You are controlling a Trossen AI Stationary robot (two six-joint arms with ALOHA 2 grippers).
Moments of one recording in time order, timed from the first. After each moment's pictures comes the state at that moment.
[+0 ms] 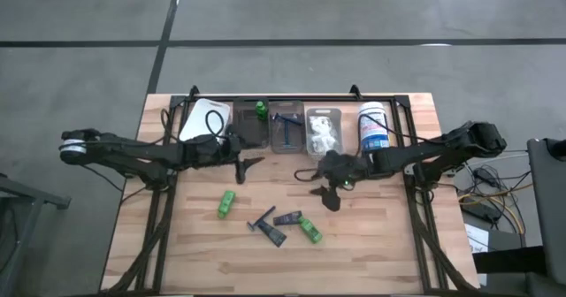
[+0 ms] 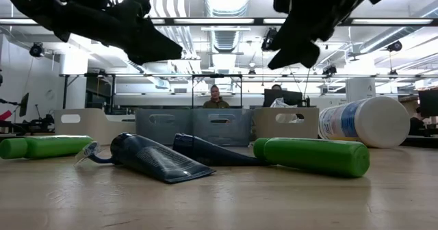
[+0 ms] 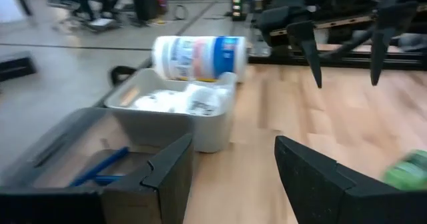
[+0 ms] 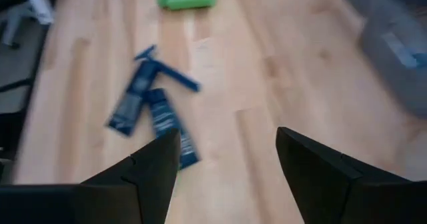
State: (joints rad) left arm 0.09 1.08 0.44 0.47 -0.14 0.00; right arm 0.15 1.38 0.85 -0.18 0.05 0.43
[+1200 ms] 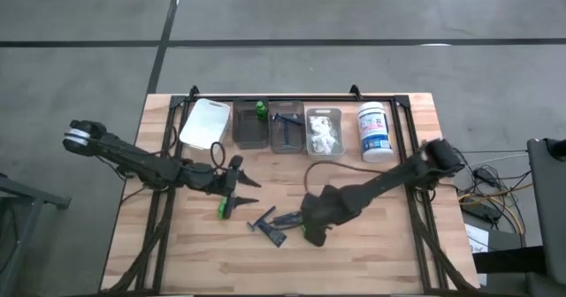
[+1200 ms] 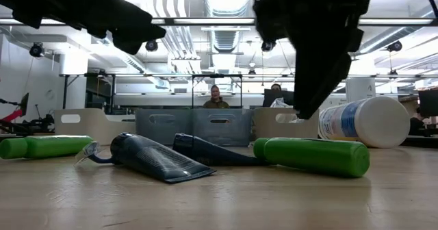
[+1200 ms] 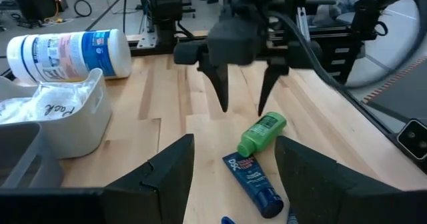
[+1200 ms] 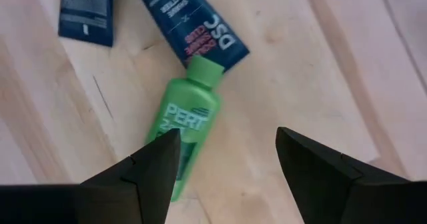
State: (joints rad) left arm -0.26 1.08 0.44 0.42 -0.13 -0.04; right arm 0.40 1.87 1.31 -0.72 0.13 0.86
